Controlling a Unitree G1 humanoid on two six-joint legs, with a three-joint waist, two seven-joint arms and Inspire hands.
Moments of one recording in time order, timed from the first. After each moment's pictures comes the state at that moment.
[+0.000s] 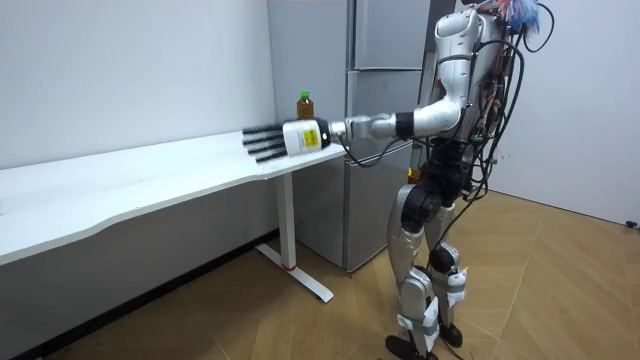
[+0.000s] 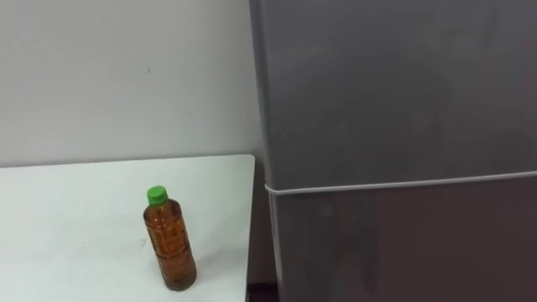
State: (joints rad) left arm 0.18 0.22 0.35 -0.05 -0.39 -0.04 0.51; right arm 0.26 -0.23 -0.10 1.01 0.25 0.01 0.07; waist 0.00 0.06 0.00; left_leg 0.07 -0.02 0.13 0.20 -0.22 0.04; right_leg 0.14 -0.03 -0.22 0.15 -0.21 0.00
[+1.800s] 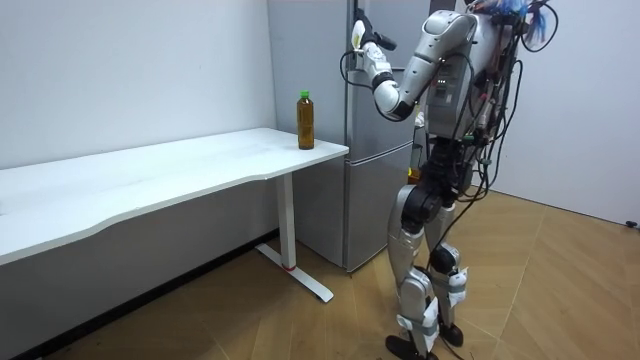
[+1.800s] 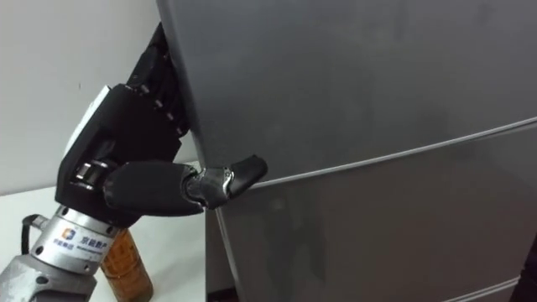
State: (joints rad) left arm -0.29 0.22 -0.13 -0.46 -0.43 0.08 -0.08; right arm 0.09 -0.24 0.02 1.12 0.27 0.04 0.11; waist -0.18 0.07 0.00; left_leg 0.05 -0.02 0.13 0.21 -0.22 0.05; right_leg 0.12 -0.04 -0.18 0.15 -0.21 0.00
